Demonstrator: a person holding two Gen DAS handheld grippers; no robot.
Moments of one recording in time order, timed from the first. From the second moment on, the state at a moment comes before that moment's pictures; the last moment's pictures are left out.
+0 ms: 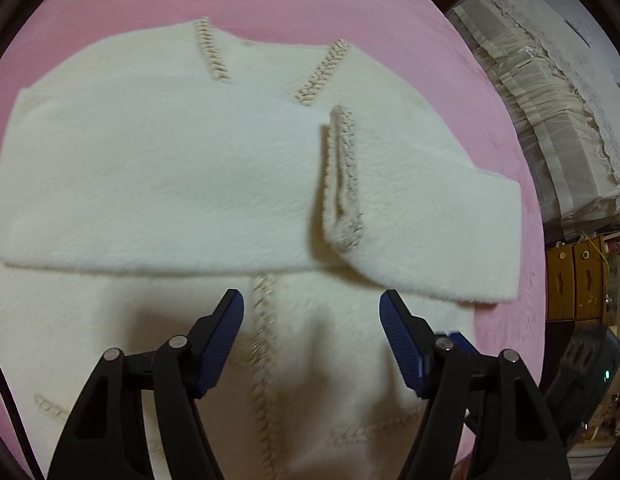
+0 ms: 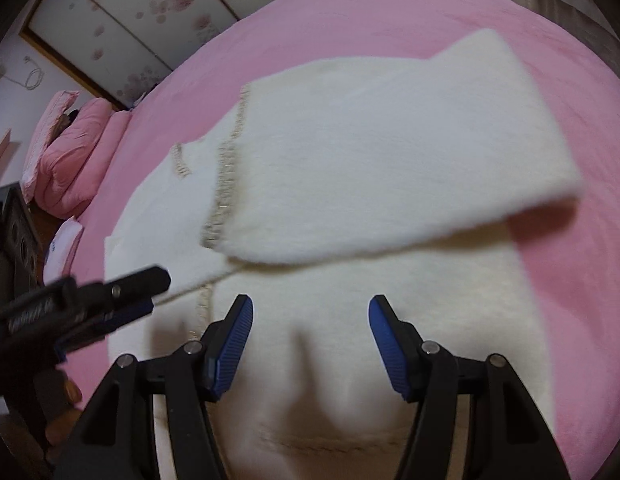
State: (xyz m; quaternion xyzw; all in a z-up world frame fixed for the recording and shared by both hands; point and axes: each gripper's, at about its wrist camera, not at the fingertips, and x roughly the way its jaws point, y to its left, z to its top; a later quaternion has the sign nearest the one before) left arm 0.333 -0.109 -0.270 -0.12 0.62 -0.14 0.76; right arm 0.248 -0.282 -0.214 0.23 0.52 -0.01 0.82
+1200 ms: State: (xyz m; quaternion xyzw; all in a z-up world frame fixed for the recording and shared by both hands) left arm 0.403 -0.210 -0.098 -0.26 0.40 -0.15 0.87; right arm 0.275 -0.364 -0.247 0.20 0.53 -0.12 0.82
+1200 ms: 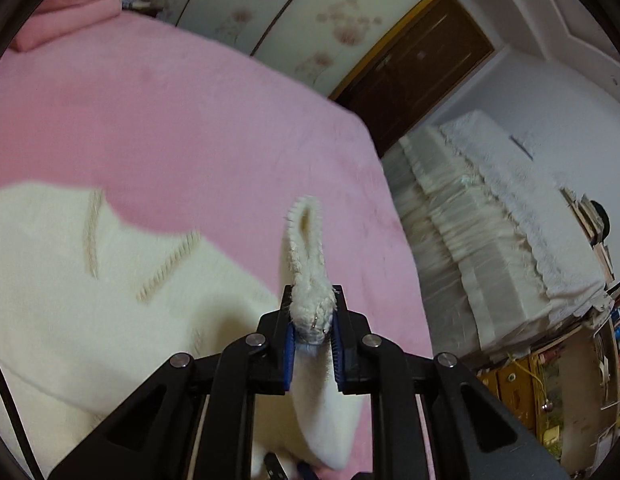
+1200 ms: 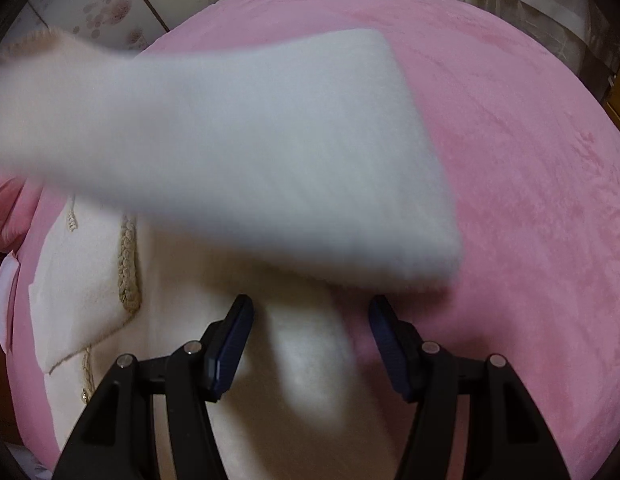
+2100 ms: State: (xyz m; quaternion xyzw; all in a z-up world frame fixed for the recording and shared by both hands) left arm 0.389 -0.036 -0.241 -0.19 0.52 0.06 0.83; right arm 0.301 -0.339 -0.225 -0.04 0.52 -0.06 0.85
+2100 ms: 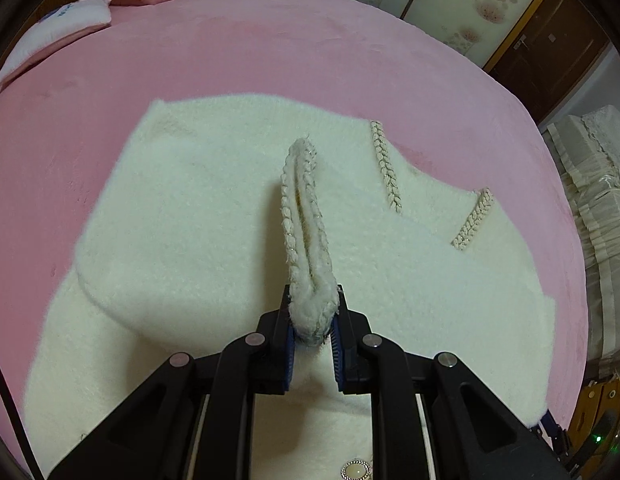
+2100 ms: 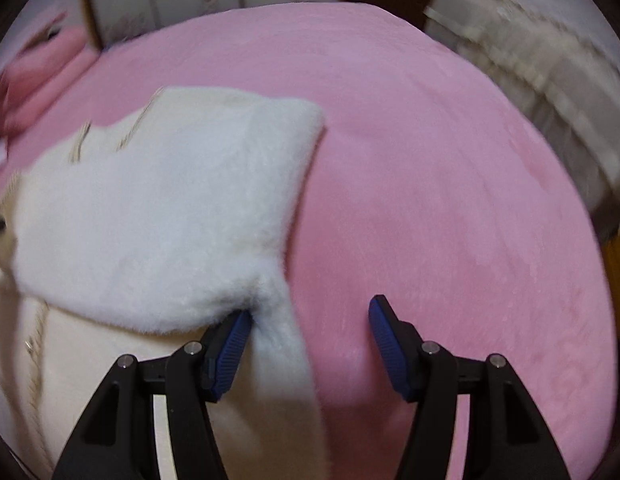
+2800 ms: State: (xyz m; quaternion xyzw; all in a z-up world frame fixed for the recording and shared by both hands) left arm 0.375 -0.052 -0.218 -0.19 0.48 0.04 0.86; right arm 0.285 -0.365 -0.207 0.00 0.49 -0.01 0.87
